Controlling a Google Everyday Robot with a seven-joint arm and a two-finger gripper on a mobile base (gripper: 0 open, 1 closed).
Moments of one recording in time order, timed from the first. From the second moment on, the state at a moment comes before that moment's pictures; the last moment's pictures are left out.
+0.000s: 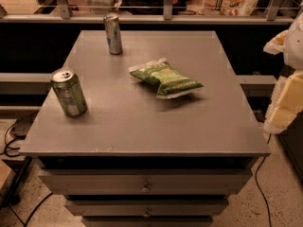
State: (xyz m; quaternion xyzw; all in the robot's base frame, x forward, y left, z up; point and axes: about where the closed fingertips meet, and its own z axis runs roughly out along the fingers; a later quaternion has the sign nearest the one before) arm 0.438 -0.217 0.976 -0.60 0.78 -0.03 0.16
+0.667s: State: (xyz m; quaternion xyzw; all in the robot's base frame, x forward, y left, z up) arm 0.445 -0.191 0.977 -0.62 0.76 0.00 0.19
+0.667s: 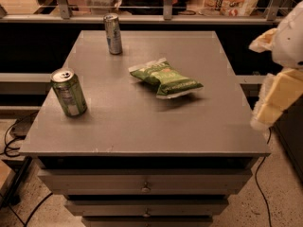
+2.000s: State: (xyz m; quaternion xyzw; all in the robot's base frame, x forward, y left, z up) arm 0.476 -0.015 0.968 -0.70 0.62 0.20 0.30
